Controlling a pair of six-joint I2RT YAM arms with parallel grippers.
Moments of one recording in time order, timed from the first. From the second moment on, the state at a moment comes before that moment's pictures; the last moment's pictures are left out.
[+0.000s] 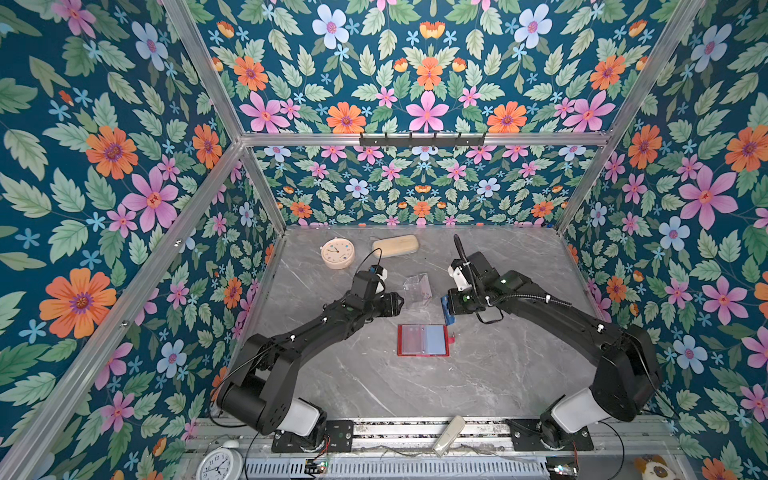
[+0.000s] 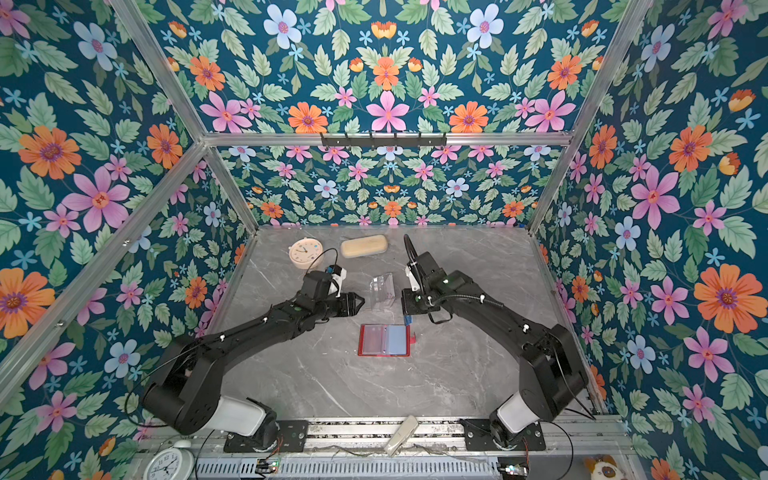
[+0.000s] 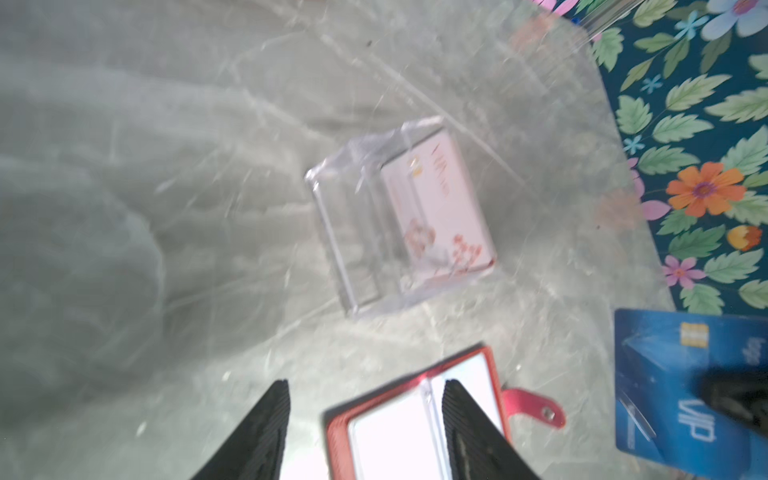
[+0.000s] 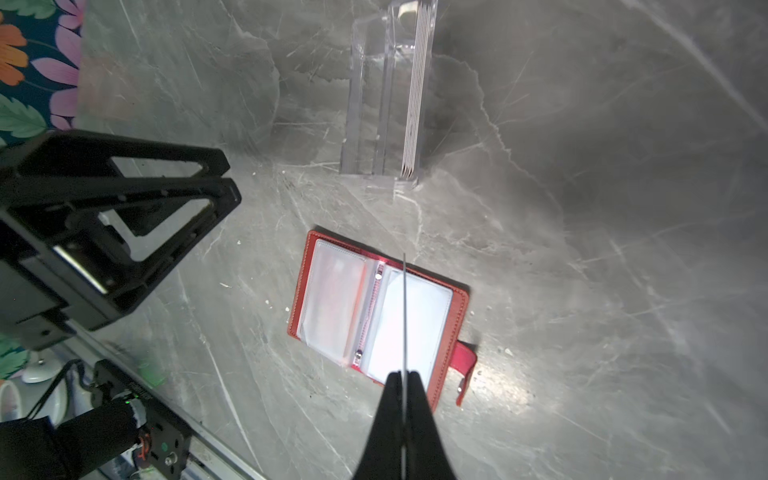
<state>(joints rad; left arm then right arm) -0.52 1.43 0.73 -0.04 0.21 -0.48 0.60 1.52 1.15 -0.65 -0.21 0.47</state>
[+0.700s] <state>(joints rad) -0.62 1.35 0.45 0.06 0.23 -0.59 0.63 1.56 0.84 -0.23 -0.46 0.64</state>
